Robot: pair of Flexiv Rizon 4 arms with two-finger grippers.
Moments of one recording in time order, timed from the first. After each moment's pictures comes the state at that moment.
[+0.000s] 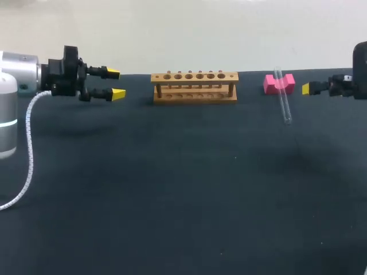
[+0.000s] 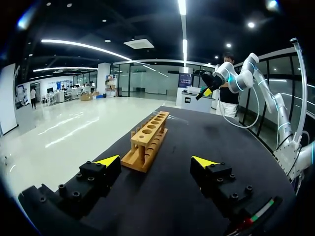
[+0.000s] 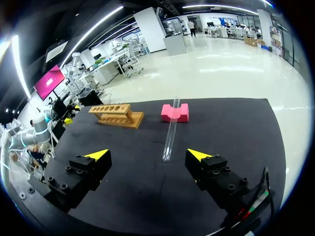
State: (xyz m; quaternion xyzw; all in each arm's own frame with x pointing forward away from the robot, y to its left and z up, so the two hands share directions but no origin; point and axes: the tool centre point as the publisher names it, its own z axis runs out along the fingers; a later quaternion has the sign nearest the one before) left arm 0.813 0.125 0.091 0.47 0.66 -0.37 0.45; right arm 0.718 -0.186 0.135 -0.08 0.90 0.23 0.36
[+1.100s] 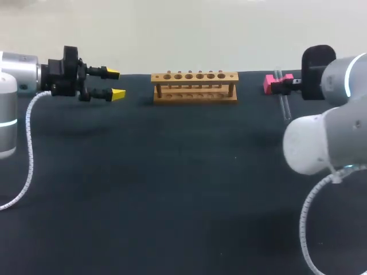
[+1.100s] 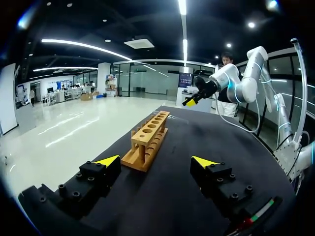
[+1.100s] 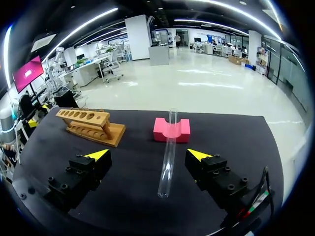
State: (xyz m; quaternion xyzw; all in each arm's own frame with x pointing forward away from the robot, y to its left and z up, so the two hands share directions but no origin) left arm 0.813 0.125 0.091 0.47 0.66 -0.37 0.45; right arm 0.790 -0.141 0.085 -0.07 0.90 0.11 0.41
